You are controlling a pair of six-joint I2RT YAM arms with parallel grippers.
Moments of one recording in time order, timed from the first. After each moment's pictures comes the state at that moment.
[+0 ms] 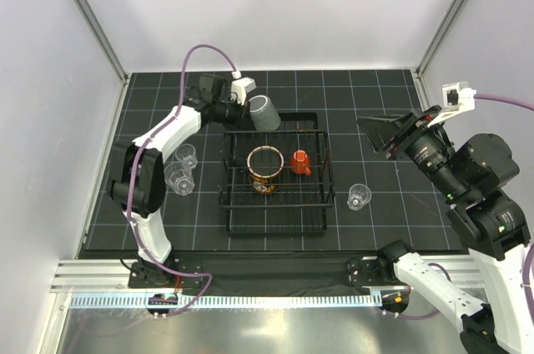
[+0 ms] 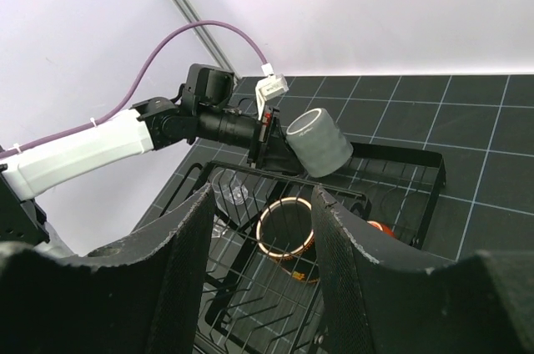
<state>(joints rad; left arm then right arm) -0.32 1.85 1.45 -0.43 0.66 0.07 0.43 0.72 1.35 -0.58 -0.09 0.46</state>
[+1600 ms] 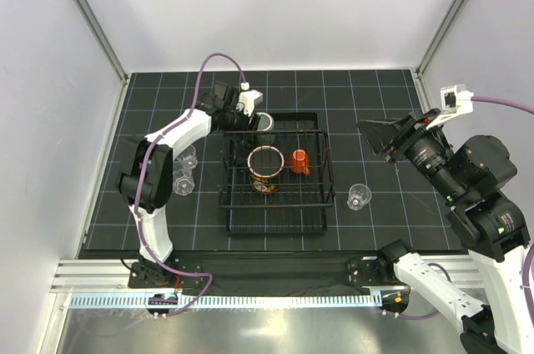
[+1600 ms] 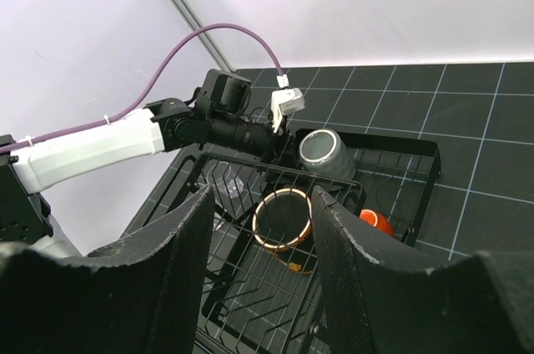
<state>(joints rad) -0.39 1.92 1.43 -0.46 0.42 0.16 0.43 0.71 1.33 -0.61 -0.08 0.46</state>
